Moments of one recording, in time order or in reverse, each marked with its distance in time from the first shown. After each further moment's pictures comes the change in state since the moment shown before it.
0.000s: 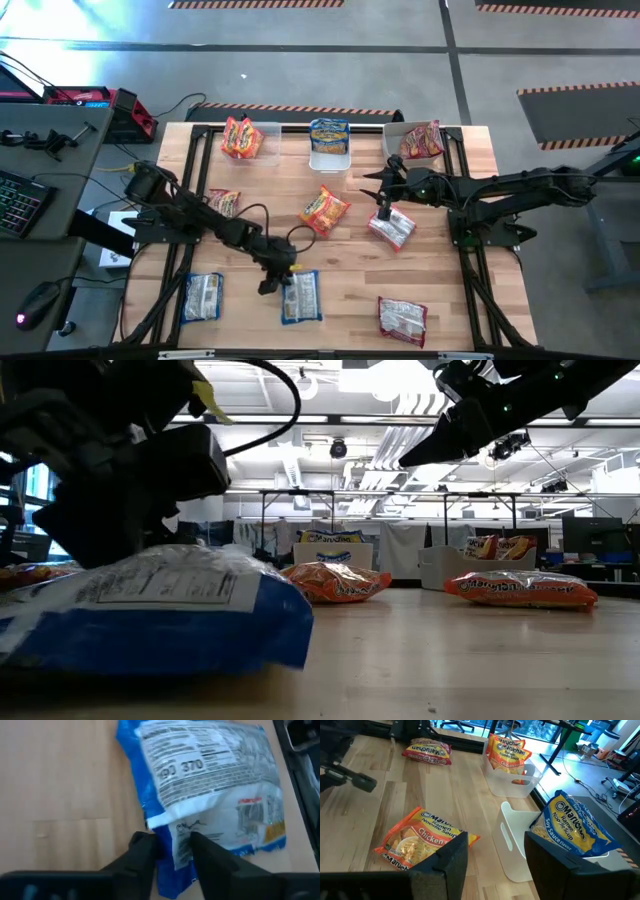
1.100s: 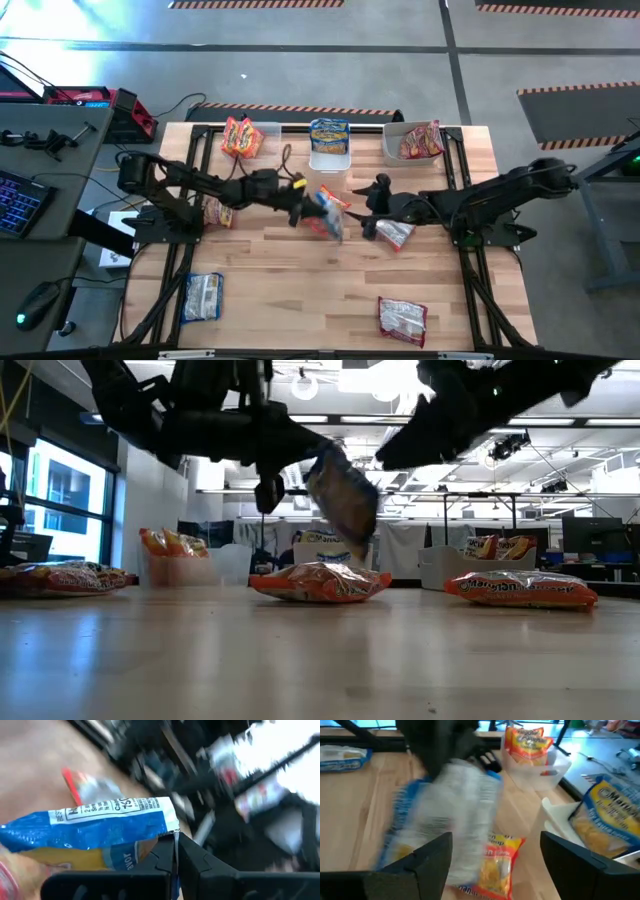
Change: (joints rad) left arm 0.444 -0.124 -0.005 0.584 0.079 -0.362; right arm 0.225 0.212 0.101 0.043 0.189 0.285
